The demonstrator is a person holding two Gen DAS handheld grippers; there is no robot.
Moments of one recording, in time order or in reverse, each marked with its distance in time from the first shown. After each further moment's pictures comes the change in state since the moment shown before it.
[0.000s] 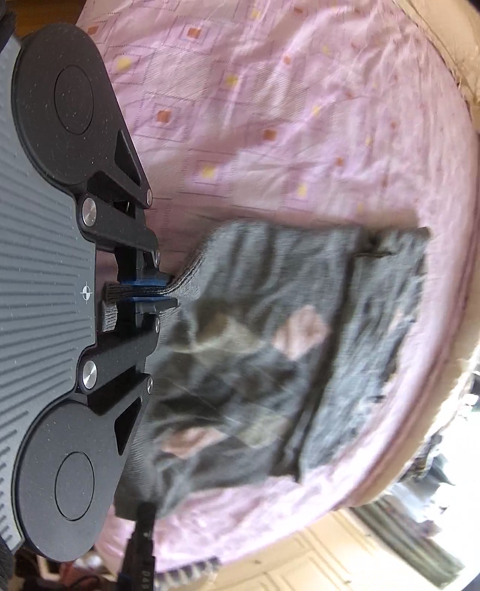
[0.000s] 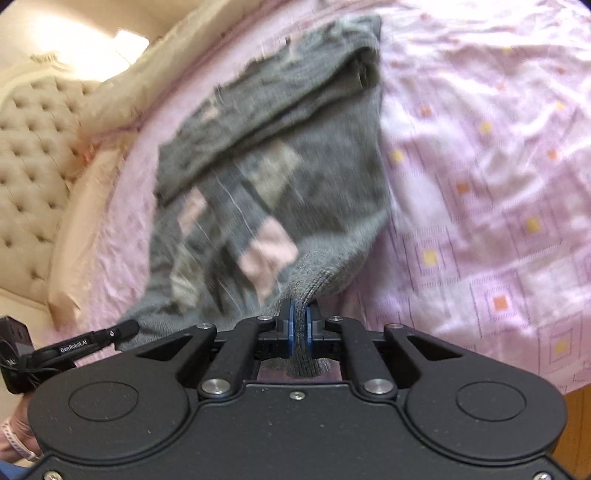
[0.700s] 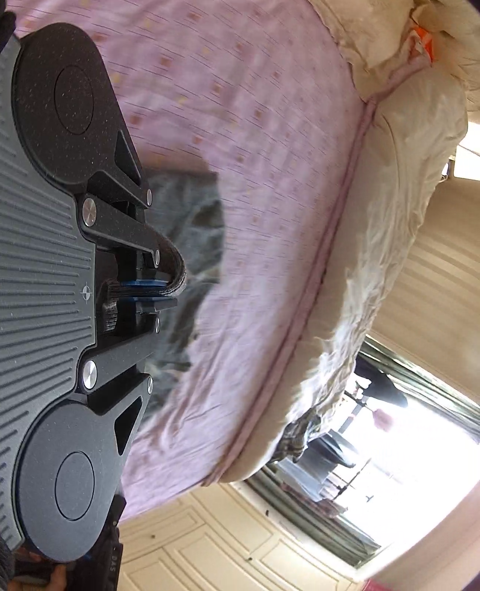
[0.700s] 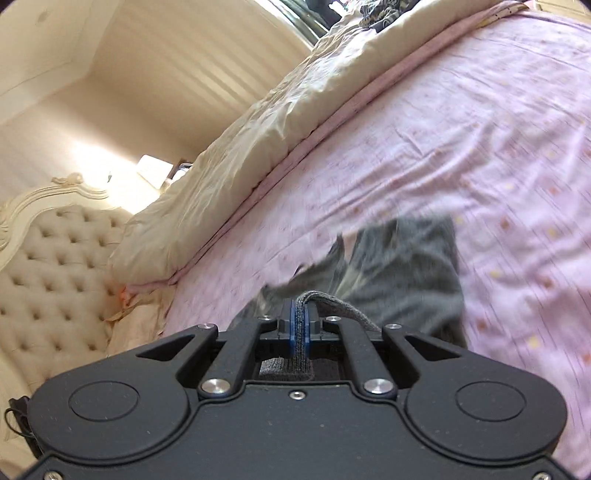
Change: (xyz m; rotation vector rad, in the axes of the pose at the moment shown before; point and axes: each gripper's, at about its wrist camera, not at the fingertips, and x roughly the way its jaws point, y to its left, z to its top) left arm 0.010 -0.031 0.212 -0.029 -0.325 -0.085; right arm 0.015 0.033 0.217 0.096 -0.340 0.107
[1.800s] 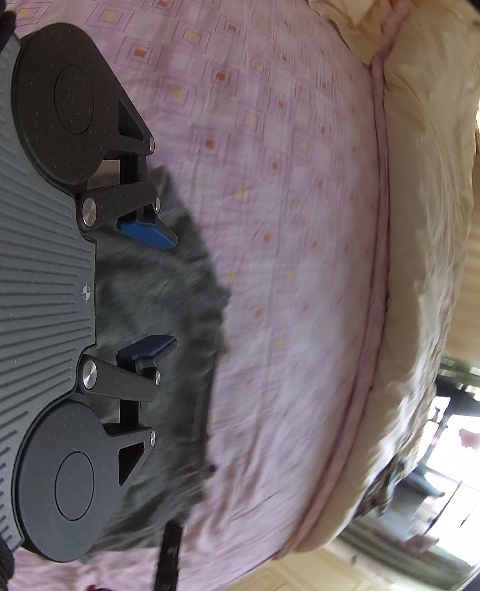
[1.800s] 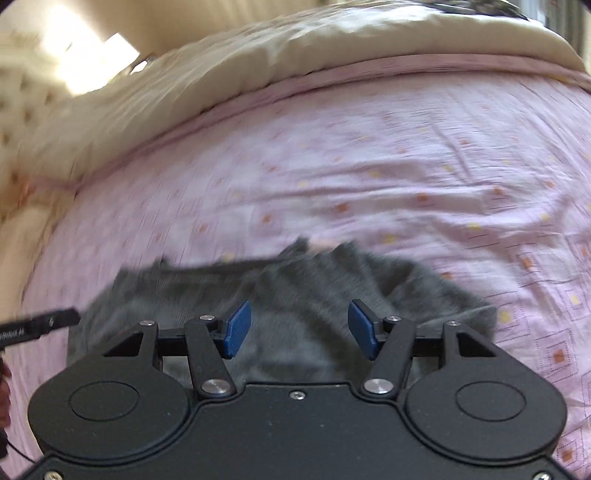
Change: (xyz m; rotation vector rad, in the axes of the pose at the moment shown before) left arm 0.150 0.014 0.015 0.213 0.228 0.151; right arm 0.174 0.026 0.016 -0.412 0.204 -0.280
